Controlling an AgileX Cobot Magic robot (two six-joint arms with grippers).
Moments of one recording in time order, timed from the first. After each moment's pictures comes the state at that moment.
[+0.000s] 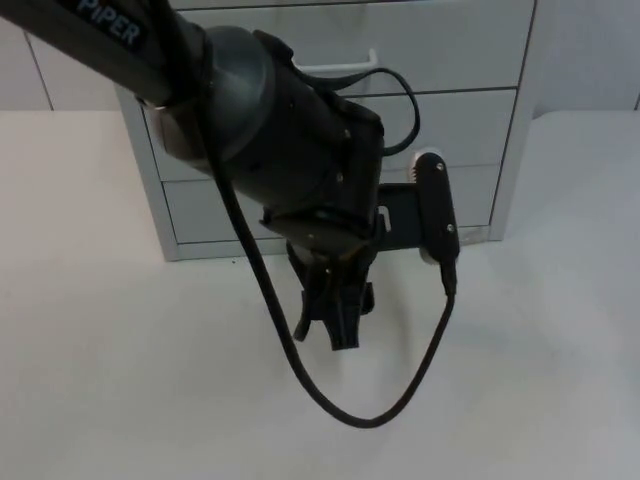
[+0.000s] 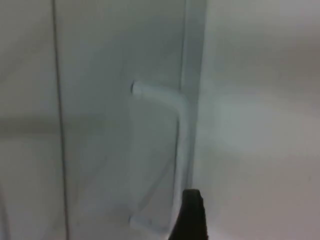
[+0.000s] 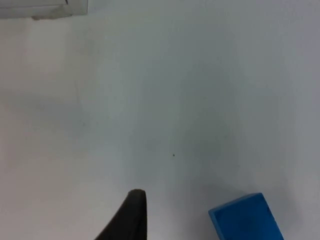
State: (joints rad) right arm 0.04 0.89 -0.66 0.00 0.77 -0.01; left arm -0.80 2.16 -1.24 1.10 0.50 -0.31
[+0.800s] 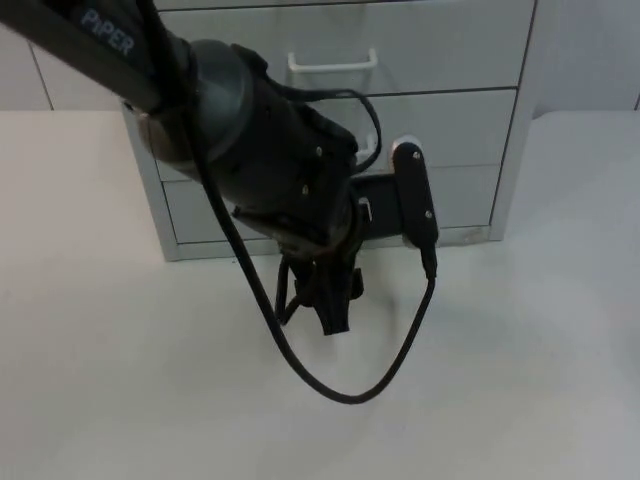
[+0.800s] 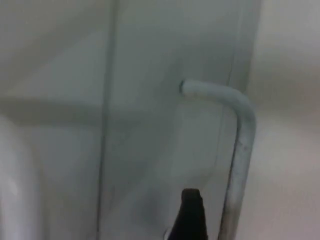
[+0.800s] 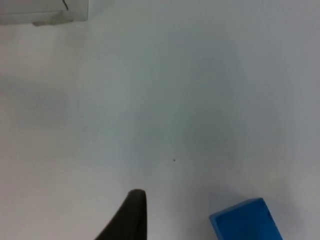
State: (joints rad) right arm 0.04 0.89 -0.66 0.00 0.75 -0.01; left arm -0.73 2.21 -1.25 1.34 0.43 -0.53
